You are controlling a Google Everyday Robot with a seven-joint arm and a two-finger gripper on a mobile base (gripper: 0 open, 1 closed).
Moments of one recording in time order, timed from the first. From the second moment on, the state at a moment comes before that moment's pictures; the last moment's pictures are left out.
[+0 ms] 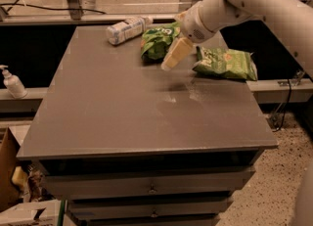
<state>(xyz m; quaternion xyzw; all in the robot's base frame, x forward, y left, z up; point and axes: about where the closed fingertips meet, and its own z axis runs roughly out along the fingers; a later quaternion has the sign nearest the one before) 0.703 -0.054 0.892 -0.60 0.69 0.10 0.38</state>
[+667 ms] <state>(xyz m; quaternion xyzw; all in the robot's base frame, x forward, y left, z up) 0.619 -0.156 0.943 -0.54 0.71 0.09 0.44</state>
